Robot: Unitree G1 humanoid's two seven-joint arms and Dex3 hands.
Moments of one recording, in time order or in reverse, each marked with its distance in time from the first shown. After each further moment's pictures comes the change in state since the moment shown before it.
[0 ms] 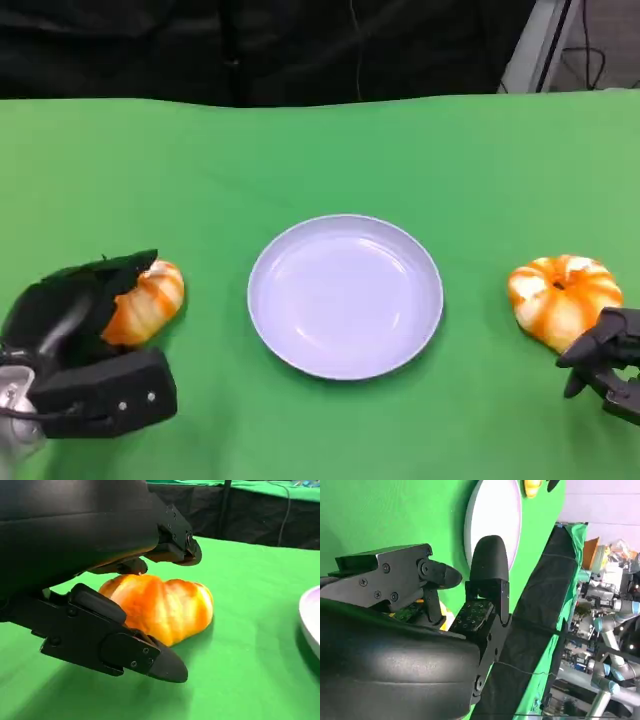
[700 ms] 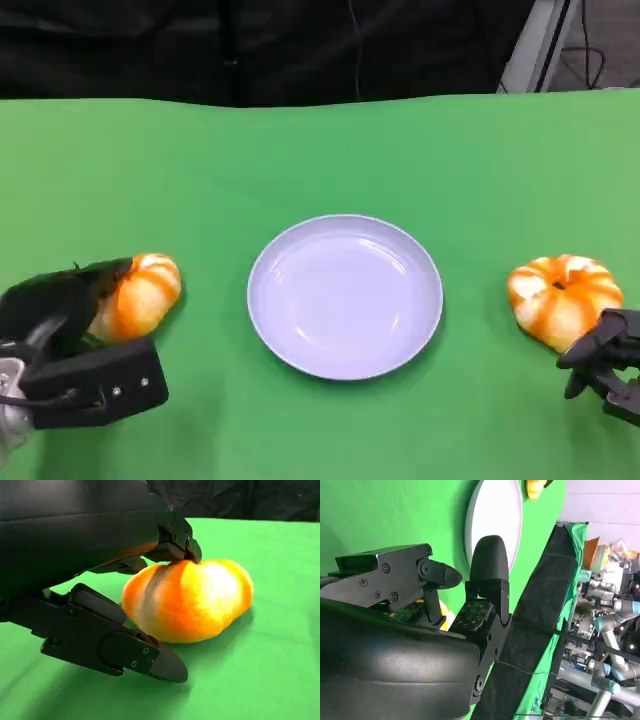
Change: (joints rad) left arm -0.075 0.000 -0.048 0.145 0.000 0.052 -0.016; right arm 0.003 0.000 0.000 -0.001 0.001 -0.002 0.002
